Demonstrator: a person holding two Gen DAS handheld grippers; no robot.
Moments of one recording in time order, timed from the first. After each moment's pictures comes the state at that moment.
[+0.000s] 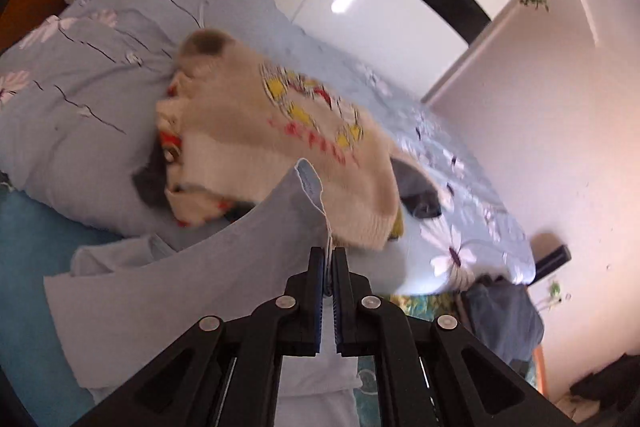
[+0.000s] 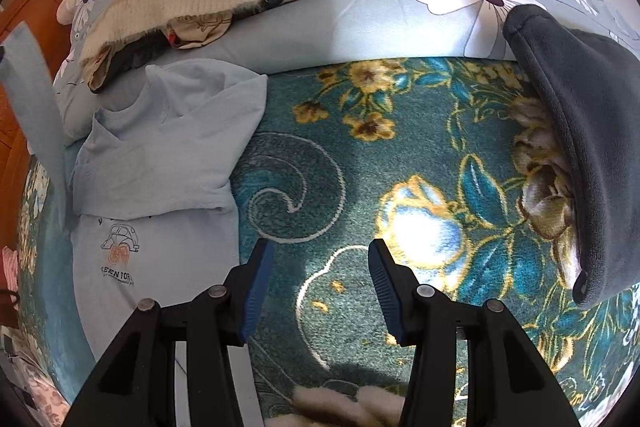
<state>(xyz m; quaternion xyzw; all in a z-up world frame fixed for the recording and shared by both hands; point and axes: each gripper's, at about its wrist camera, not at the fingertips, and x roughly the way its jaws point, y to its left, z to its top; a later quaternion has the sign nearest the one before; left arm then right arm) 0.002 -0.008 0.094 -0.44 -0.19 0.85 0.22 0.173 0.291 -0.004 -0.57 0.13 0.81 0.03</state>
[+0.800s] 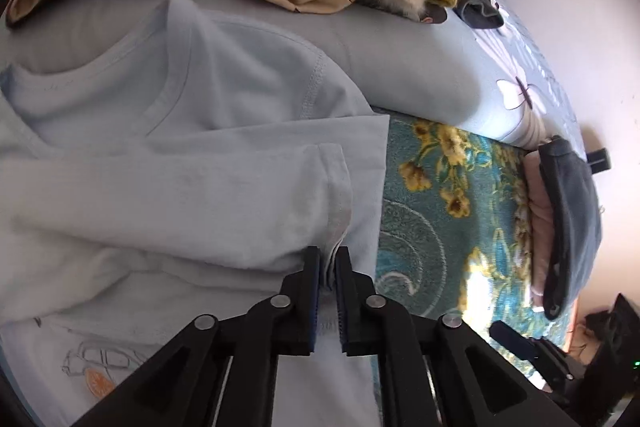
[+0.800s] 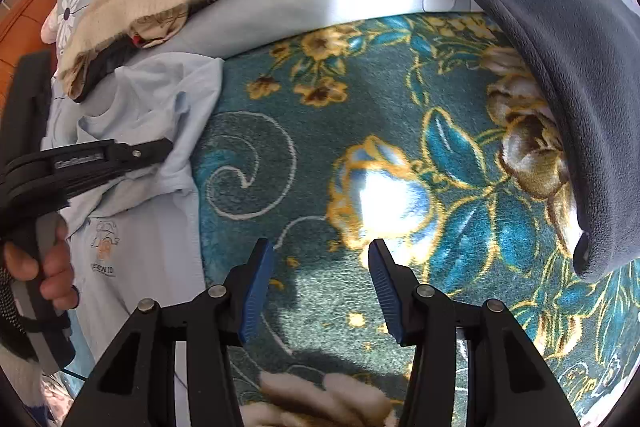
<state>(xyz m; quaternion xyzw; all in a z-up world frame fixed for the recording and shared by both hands) 0.032 0.103 -0.022 -0.62 -0.12 0.74 0.23 0.192 0.309 -0.018 -0.58 0.16 0.80 0.04</state>
